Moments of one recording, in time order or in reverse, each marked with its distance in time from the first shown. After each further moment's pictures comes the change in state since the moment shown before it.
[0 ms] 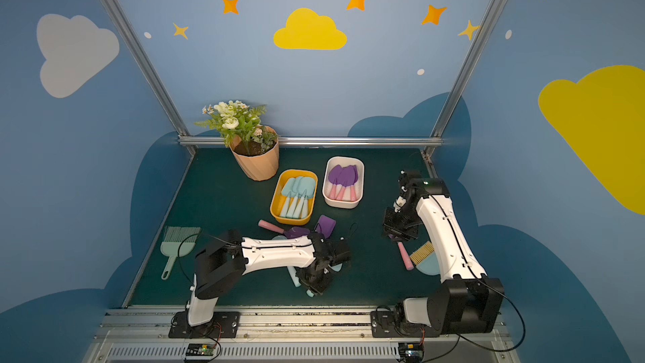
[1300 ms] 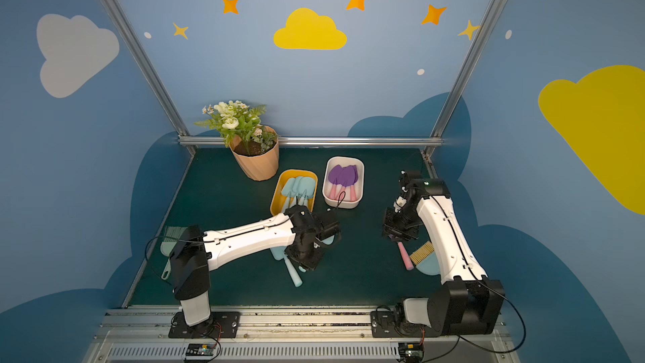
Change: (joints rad) left arm 0.153 -0.174 0.178 -0.245 -0.117 0.027; right arm -0.001 -0.007 0.000 0.000 0.000 -0.007
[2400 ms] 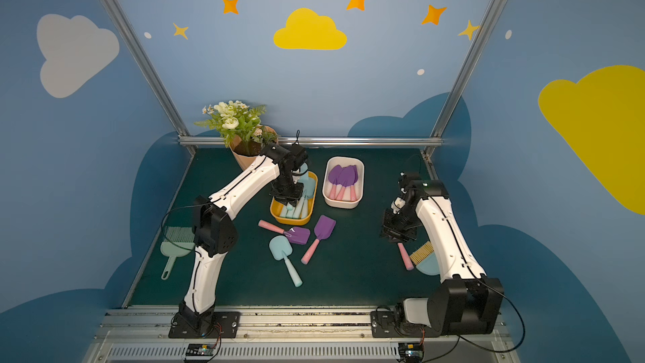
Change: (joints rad) left arm 0.483 0.387 0.625 -0.209 0.023 0.180; right arm -0.002 0.002 -0.030 0.023 -0.040 -0.027
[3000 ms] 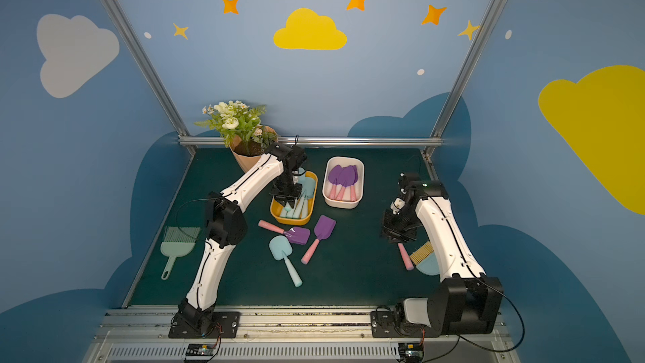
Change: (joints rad) left arm 0.036 0.150 0.120 -0.083 0.022 0.026; right arm -0.003 0.002 -0.013 0.008 -0.001 -0.018
